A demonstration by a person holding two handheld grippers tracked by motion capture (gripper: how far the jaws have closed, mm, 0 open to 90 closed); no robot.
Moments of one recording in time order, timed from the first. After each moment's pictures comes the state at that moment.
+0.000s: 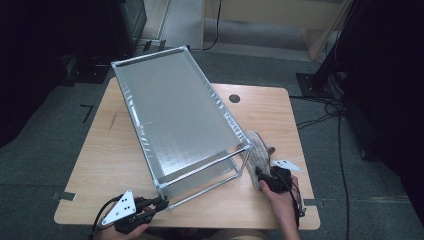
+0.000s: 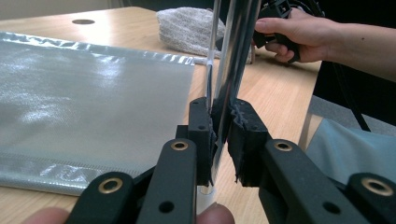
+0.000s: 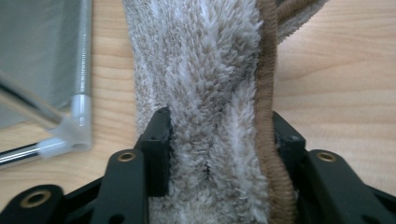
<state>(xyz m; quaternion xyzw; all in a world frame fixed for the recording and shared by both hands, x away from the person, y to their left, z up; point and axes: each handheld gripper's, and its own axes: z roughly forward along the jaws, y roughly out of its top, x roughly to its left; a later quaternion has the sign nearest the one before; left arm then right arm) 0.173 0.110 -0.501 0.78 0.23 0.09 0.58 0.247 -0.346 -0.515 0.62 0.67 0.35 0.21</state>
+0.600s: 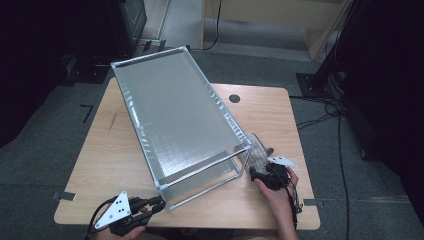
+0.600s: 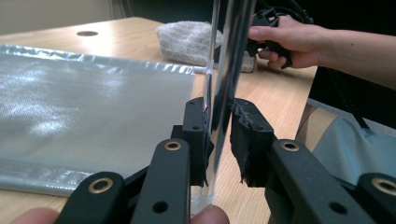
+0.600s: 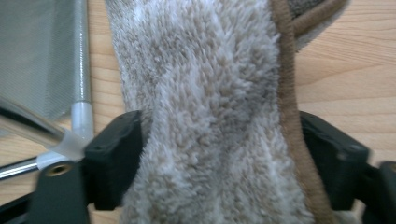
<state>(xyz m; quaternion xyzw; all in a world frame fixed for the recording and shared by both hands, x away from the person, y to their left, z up) 0.170 0.118 -0.494 0.77 0.22 0.10 0.59 0.258 -0.336 -0.514 0.63 0.68 0.32 0.21</state>
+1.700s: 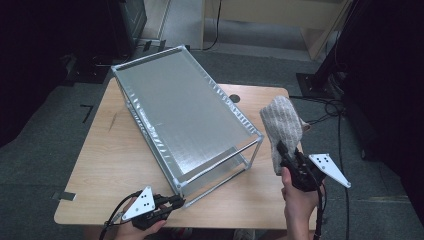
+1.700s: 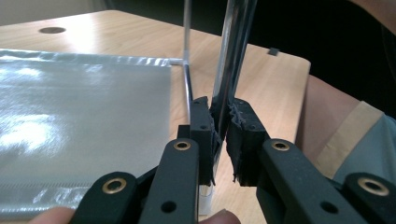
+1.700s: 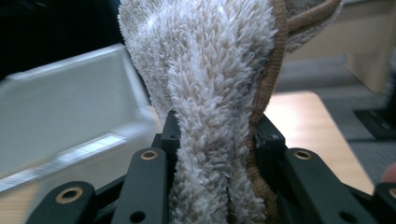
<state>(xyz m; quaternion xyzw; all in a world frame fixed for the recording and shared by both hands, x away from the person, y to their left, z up) 0.179 0.066 -0.493 0.79 0.19 0.08 0.58 0.201 -0.345 -0.378 0.56 0.53 0.54 0.34</state>
